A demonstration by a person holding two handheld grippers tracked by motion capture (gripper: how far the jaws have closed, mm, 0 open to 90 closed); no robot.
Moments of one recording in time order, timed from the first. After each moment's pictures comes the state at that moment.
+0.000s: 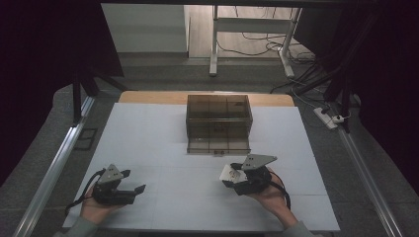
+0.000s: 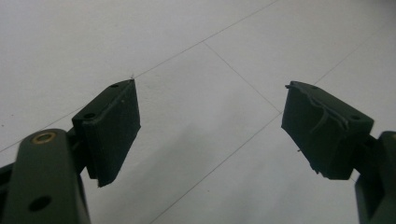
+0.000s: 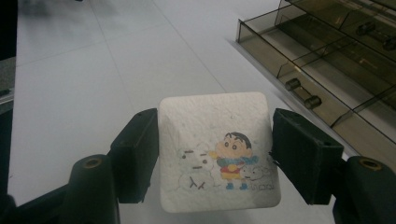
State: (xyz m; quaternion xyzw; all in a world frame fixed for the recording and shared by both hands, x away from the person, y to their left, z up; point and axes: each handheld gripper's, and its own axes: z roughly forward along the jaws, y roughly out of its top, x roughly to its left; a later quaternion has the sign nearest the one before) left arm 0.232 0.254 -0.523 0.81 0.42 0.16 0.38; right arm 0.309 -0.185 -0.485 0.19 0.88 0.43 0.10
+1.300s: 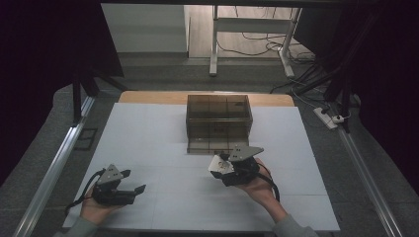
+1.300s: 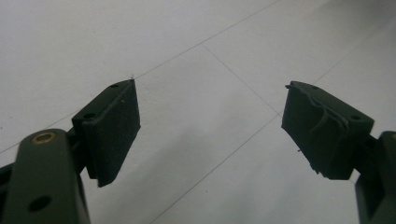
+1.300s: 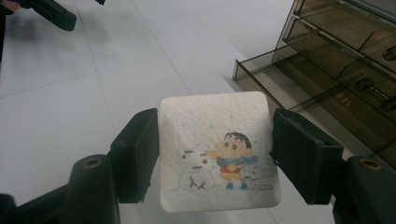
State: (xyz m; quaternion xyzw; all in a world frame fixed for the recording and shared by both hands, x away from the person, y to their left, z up) left arm 0.232 0.254 -0.523 0.81 0.42 0.16 0.38; right arm 0.323 -0.149 -0.470 0.17 0.87 0.45 0.12
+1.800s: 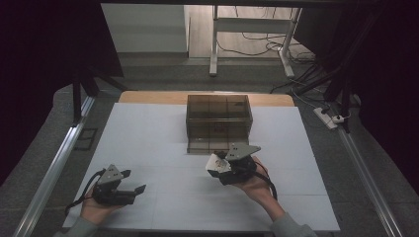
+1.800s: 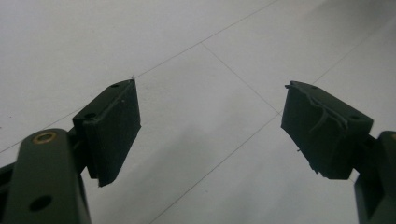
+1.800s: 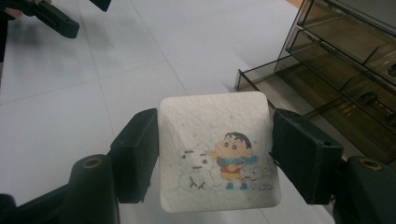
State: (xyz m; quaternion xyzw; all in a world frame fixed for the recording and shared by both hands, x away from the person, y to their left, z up) left arm 0.232 0.253 -0.523 0.81 0.42 0.16 0.38; right arm 0.325 -0.141 -0.467 0.16 0.87 0.45 0.12
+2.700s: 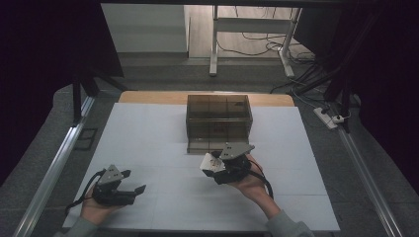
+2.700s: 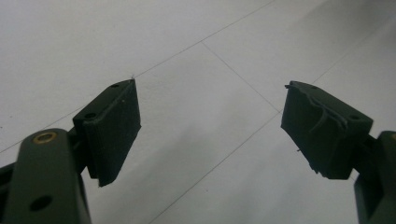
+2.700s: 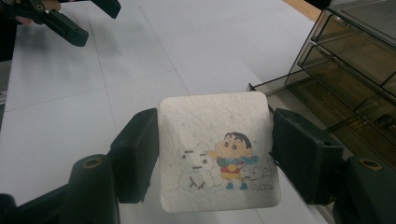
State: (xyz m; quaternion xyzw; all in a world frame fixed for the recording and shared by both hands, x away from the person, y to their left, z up) left arm 0.231 0.253 -0.524 0.81 0.42 0.16 0.38; right arm 0.325 -0.126 -0.464 0.14 0.87 0.45 0.12
